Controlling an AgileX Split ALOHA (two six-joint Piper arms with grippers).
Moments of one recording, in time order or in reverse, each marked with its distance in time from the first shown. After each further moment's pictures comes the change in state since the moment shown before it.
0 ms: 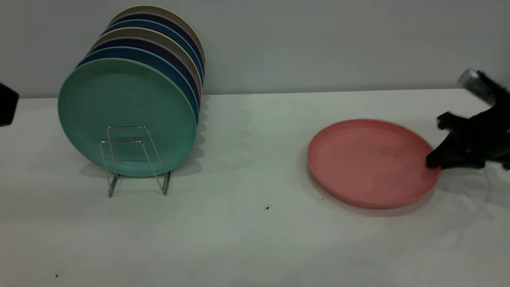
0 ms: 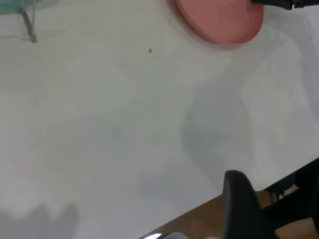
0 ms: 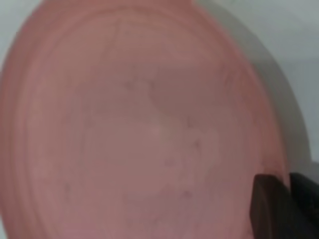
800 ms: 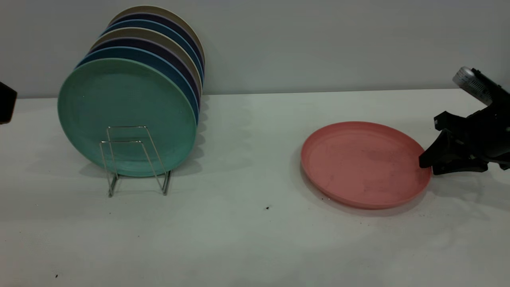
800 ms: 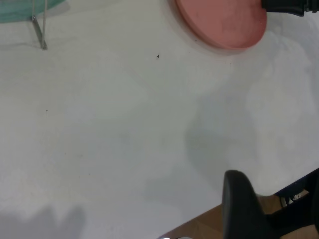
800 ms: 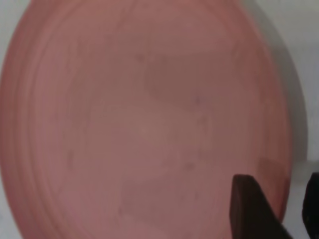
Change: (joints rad) left arm 0.000 0.000 0.000 0.022 -0.022 0.003; right arm 0.029 0.005 0.004 -0.053 0.017 0.043
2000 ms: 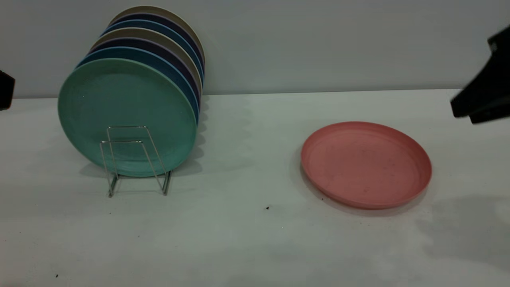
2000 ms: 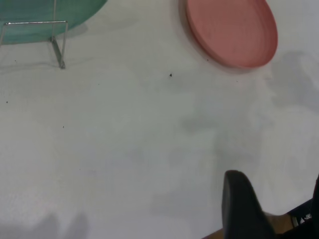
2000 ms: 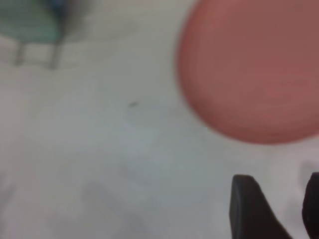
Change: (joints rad) left arm 0.000 0.000 0.000 -0.001 -0.059 -0.001; right arm 0.050 -0.688 0.437 -0.209 0.051 0.138
